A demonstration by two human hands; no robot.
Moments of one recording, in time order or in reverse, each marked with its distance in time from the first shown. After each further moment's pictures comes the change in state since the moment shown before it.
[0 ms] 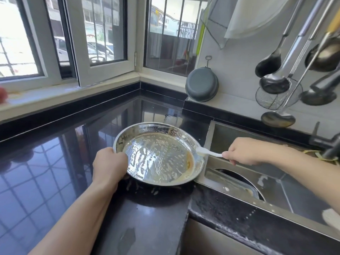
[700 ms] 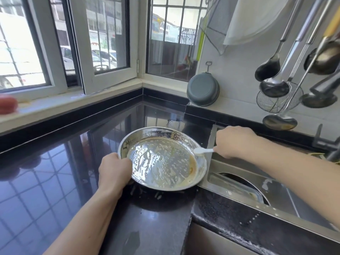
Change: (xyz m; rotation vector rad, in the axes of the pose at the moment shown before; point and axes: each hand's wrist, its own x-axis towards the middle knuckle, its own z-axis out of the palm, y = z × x) left_hand -0.007 0.002 -0.002 0.047 0.008 0.062; right_hand -0.009 -0.052 -0.023 -0.371 0.259 0.042
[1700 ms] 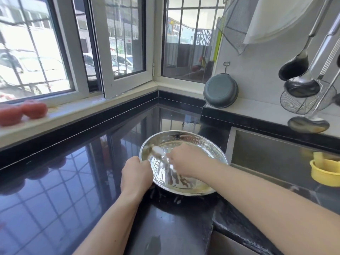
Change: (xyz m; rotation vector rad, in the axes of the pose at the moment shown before) left_hand -0.014 0.015 -0.003 0.097 -0.002 0.030; right_hand 0.027 -0.138 0.014 0.331 0.065 -0.438
